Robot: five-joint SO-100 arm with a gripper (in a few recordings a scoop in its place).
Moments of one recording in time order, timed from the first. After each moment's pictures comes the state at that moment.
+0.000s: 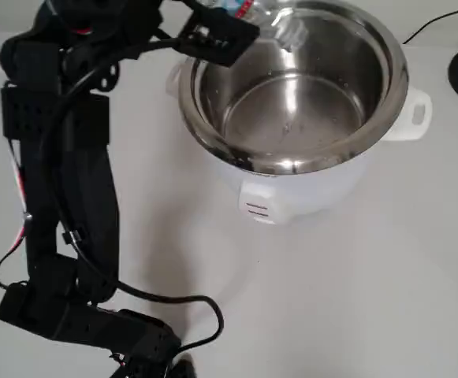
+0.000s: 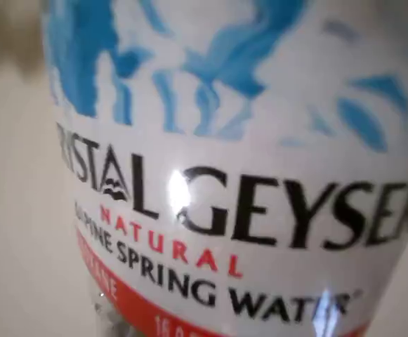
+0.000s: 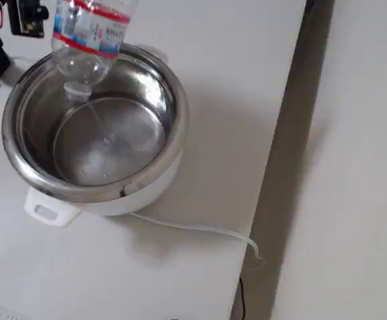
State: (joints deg) arm 0.5 98.0 50.9 45.5 43.9
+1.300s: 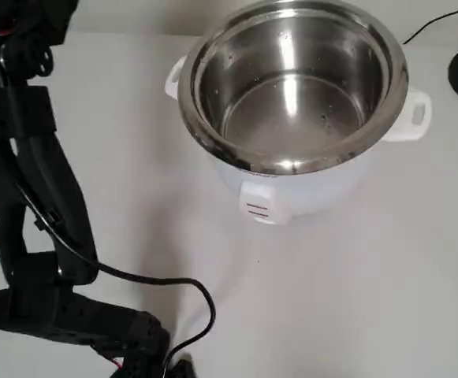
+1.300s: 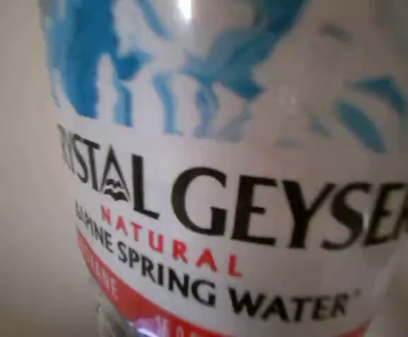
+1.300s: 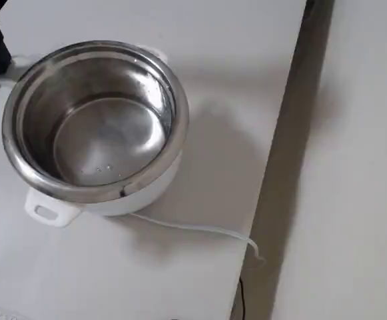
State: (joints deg) arm -21.7 97.5 50.9 41.6 -36.8
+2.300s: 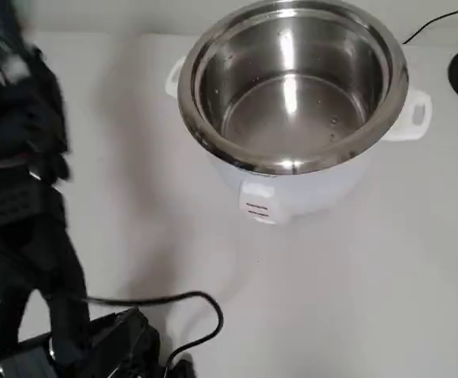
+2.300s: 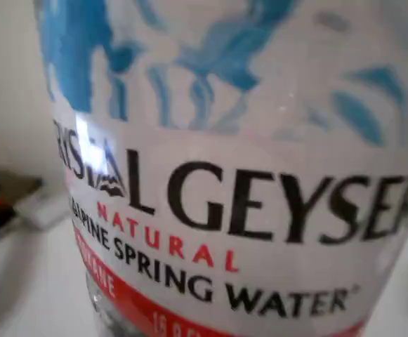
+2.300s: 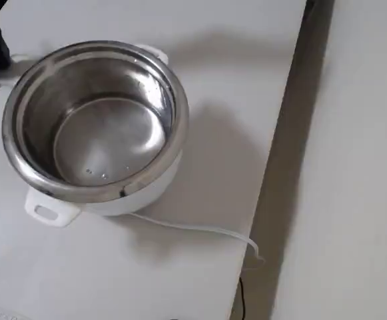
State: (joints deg) arm -35.2 123.8 131.3 -9.8 -71.3
